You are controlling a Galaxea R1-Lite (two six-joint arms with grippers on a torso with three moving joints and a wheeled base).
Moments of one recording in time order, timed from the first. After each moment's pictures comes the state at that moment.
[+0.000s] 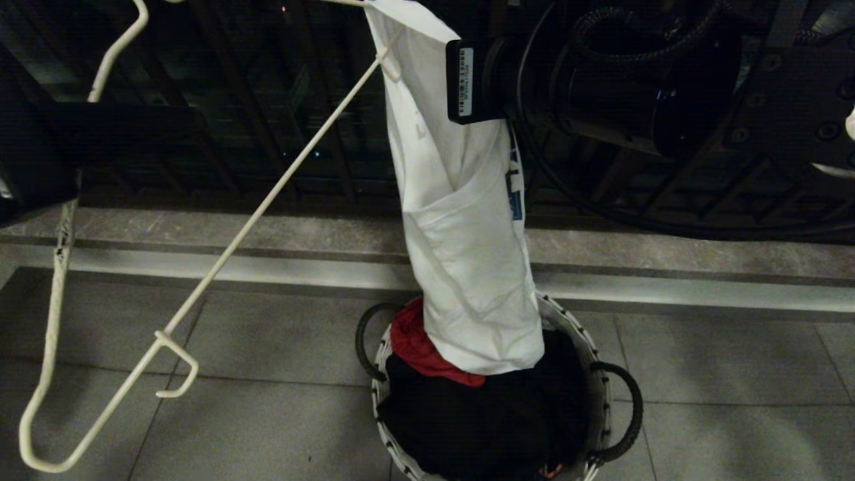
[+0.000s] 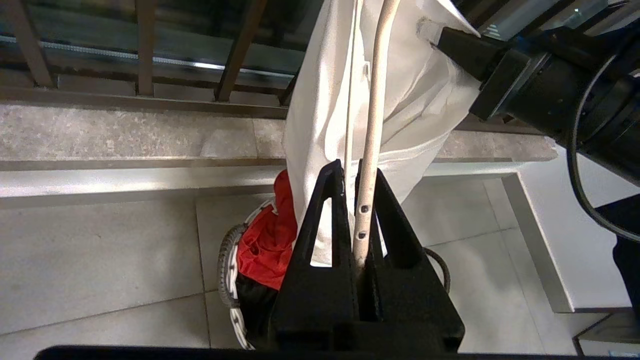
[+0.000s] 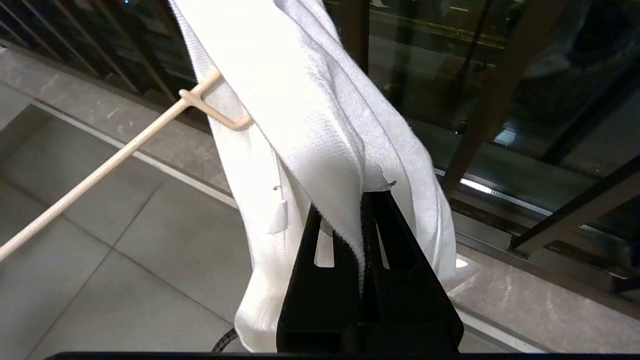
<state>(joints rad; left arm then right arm) -0.75 1.05 -1.10 -0.05 0.24 -0.27 0.83 1.85 -1.88 -0.06 -0.40 -0.10</state>
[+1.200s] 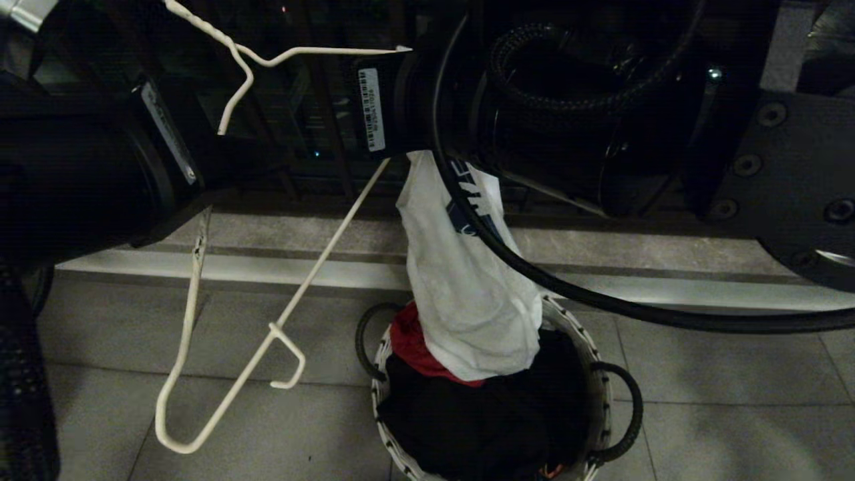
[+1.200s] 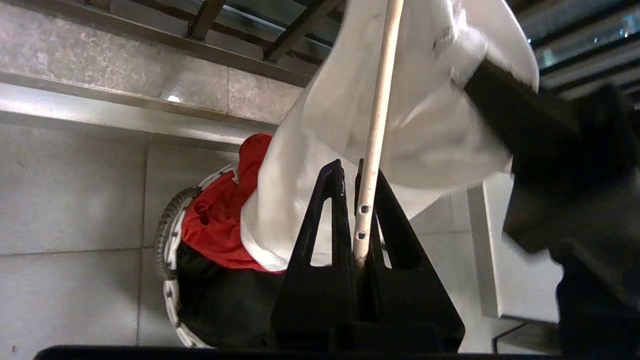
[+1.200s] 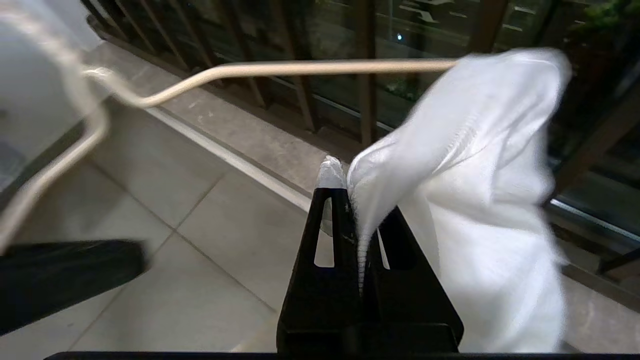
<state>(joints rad) -0.75 1.21 -1.15 -0.05 0.24 -0.52 1.03 1.87 -1.84 -0.13 -0.44 -0.13</state>
